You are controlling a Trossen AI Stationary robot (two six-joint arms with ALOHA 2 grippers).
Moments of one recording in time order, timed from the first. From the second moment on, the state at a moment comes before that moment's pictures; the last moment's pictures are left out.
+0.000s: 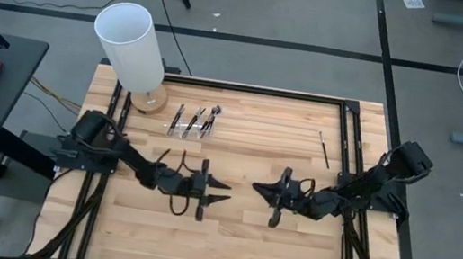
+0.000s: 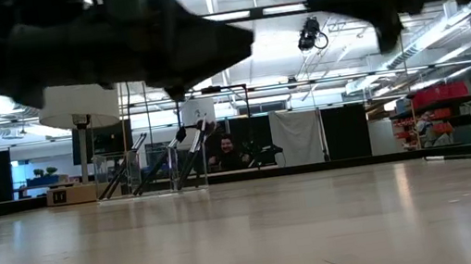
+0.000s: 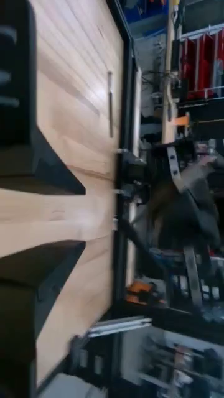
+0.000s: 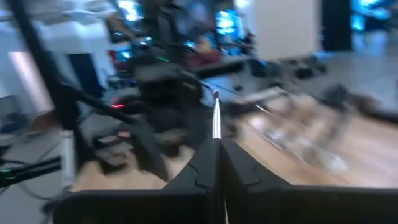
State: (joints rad) left arm -0.35 1.89 0.63 1.25 -0.40 -0.07; right arm 0.54 1.59 0.39 1.27 0.75 0.19
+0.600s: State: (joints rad) left arm -0.33 1.92 0.94 1.25 -0.27 0.05; right arm 0.55 1.59 0.68 1.20 0.52 -0.15
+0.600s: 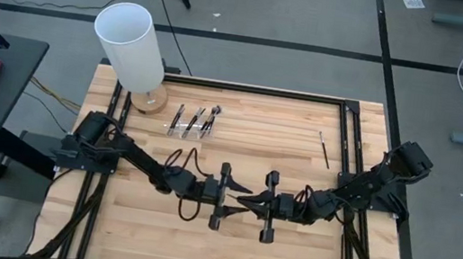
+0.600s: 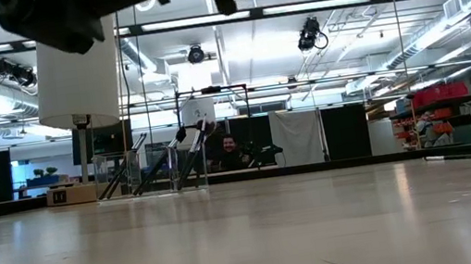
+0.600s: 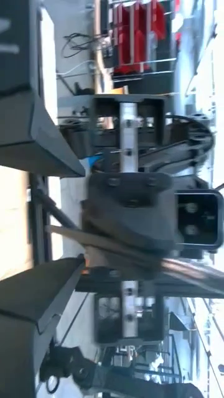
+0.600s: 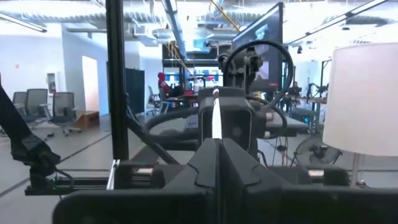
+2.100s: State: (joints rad) left arm -0.40 1.81 0.99 0.43 -0.46 -0.22; right arm 0.64 1.42 0.68 0.38 0.74 0.31
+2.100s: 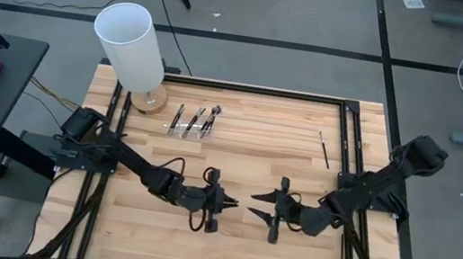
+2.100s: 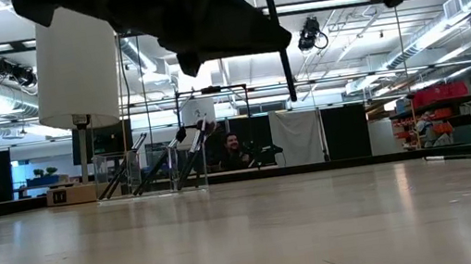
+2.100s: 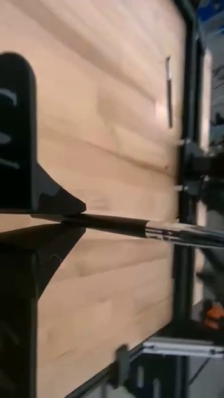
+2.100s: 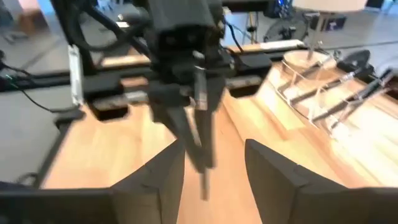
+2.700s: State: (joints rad) left arm -0.40 1.81 0.98 0.41 -0.40 -0.25; right arm 0.52 1.55 0.69 0.62 0.52 0.19
